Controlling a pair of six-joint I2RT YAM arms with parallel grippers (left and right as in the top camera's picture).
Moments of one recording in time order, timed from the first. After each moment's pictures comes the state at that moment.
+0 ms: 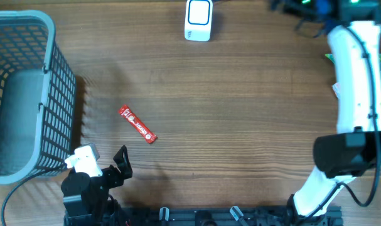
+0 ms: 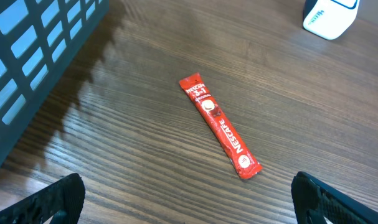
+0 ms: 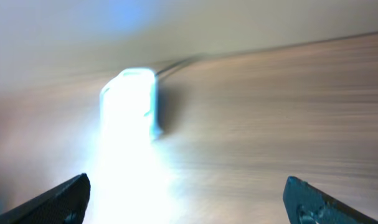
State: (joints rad) left arm 0.13 0.01 0.36 -0.94 0.07 -0.27; right arm 0.08 1.95 2.13 -1.01 -0.28 0.16
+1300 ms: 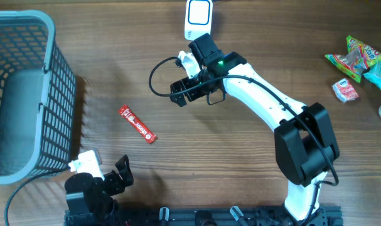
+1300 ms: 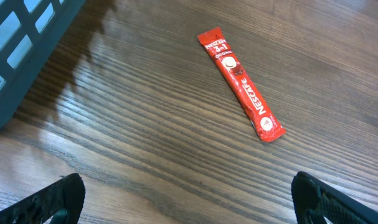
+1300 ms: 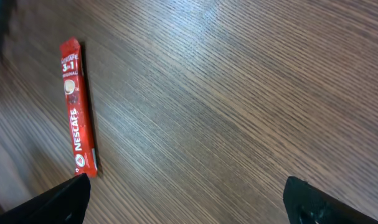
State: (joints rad) left arm 0.13 0.01 0.36 -1.09 0.05 -0.27; right arm 0.56 2.01 1.55 -0.72 -0.37 0.08
